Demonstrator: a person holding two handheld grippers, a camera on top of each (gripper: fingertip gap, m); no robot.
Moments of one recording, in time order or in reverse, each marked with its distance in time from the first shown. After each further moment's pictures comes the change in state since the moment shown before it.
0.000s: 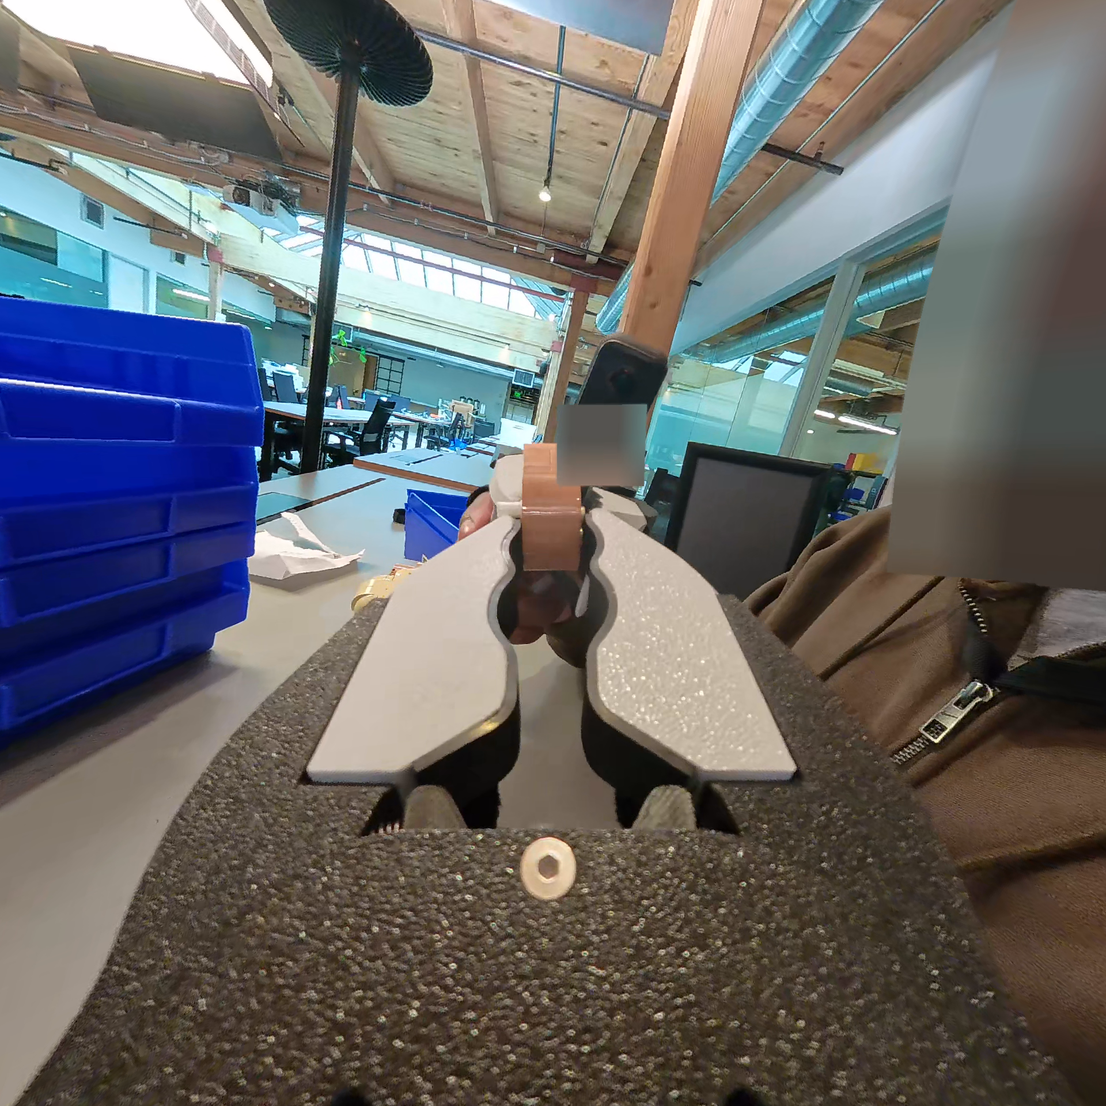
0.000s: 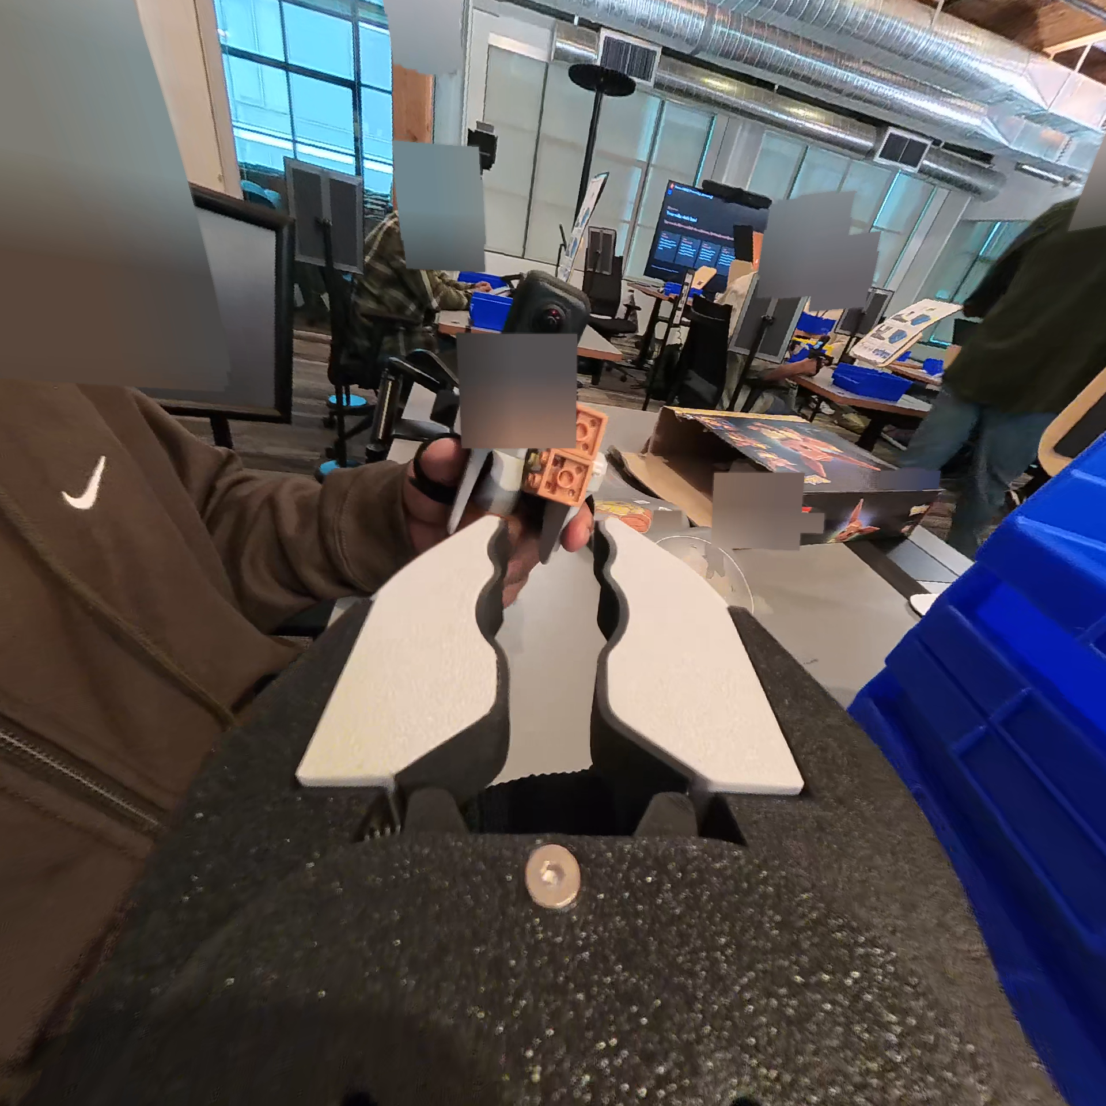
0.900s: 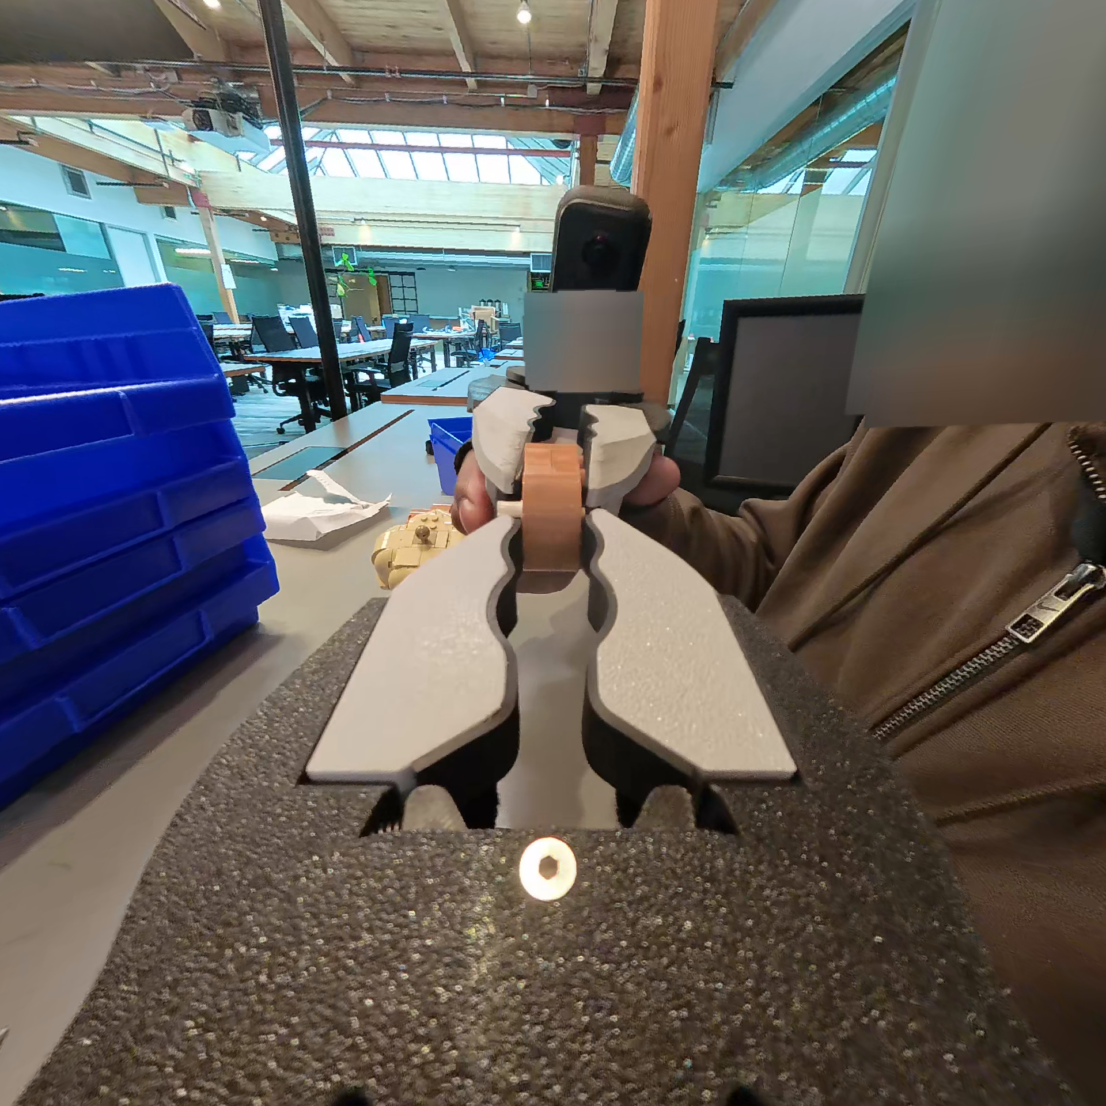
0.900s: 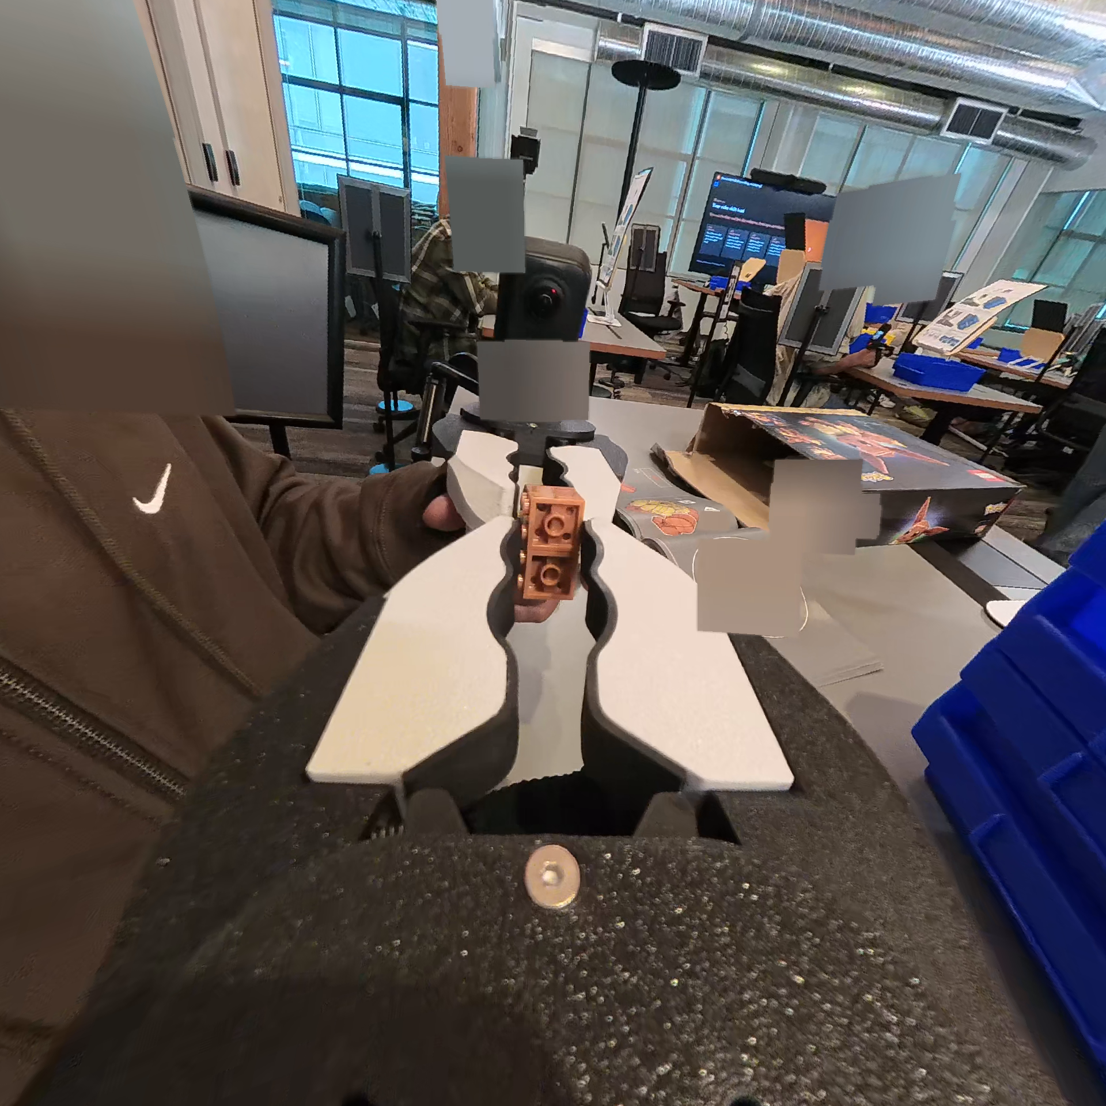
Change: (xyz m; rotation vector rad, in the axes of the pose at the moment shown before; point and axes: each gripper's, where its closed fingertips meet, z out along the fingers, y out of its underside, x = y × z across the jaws) left arm 0.011 0.032 0.013 -0.206 -0.015 0.208; right arm -0.013 0.002 0.004 0.001 -0.073 0.043
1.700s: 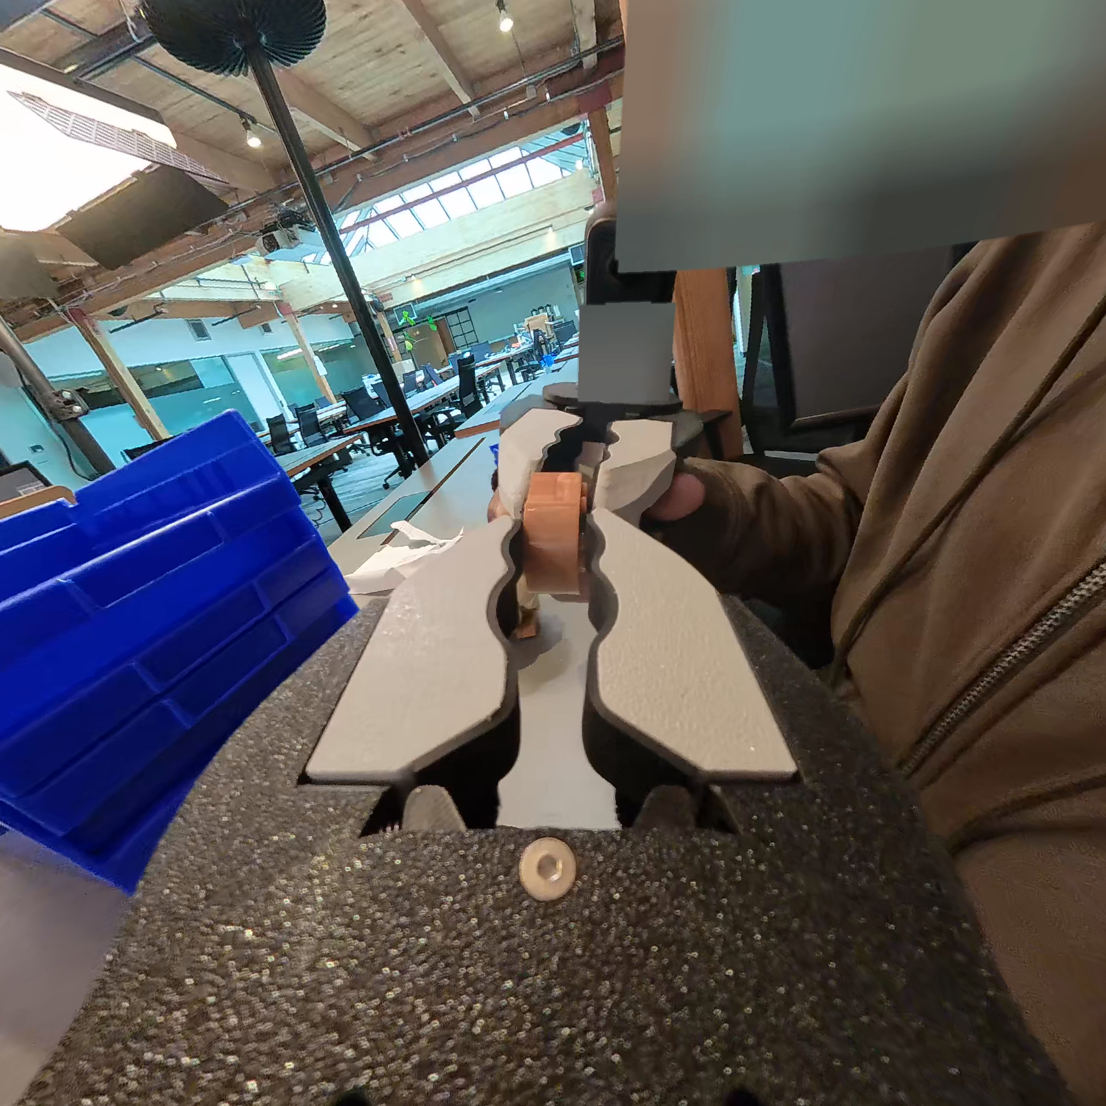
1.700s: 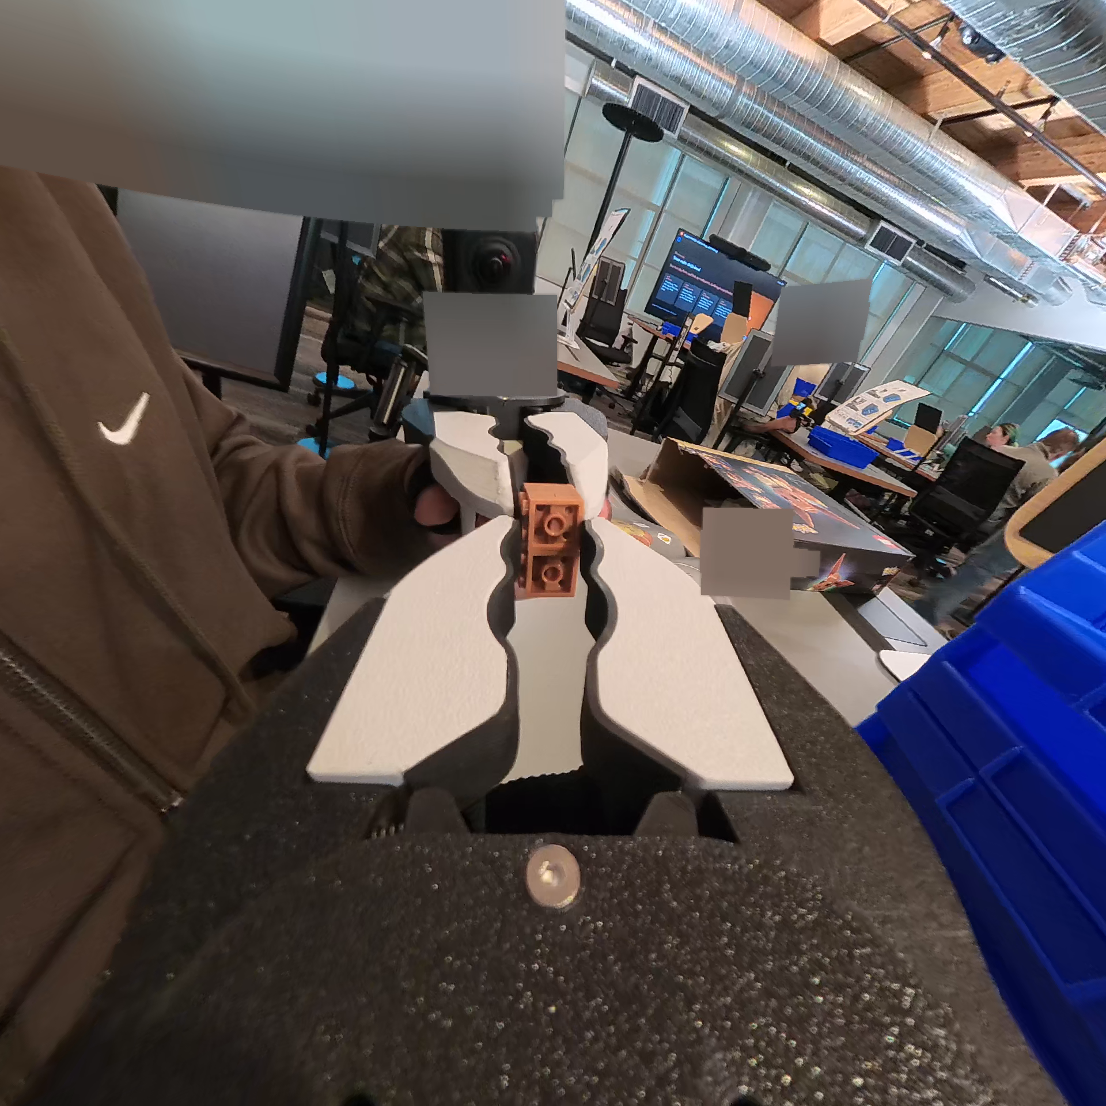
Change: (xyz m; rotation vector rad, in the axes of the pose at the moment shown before) left arm 0.013 -0.007 0.001 -0.011 -0.066 0.313; right arm -0.015 0.000 -0.006 0.027 0.059 -0.202
